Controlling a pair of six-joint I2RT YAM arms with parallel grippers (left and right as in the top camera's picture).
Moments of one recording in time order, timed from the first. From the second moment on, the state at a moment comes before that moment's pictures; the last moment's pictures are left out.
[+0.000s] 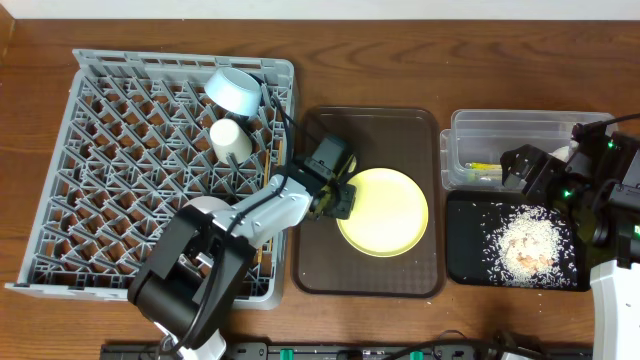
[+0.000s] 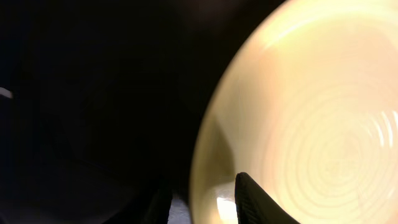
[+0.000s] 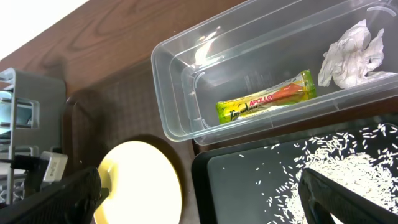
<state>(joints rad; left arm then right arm) -0.61 1.83 1.01 -0.39 0.15 -0.34 -0.26 1.08 1.05 -0.86 -0.31 0.28</state>
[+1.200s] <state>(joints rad) -0.73 1.19 1.03 -0.63 -0.53 -0.40 -0.26 1.08 1.05 -0.86 -0.31 0.28</state>
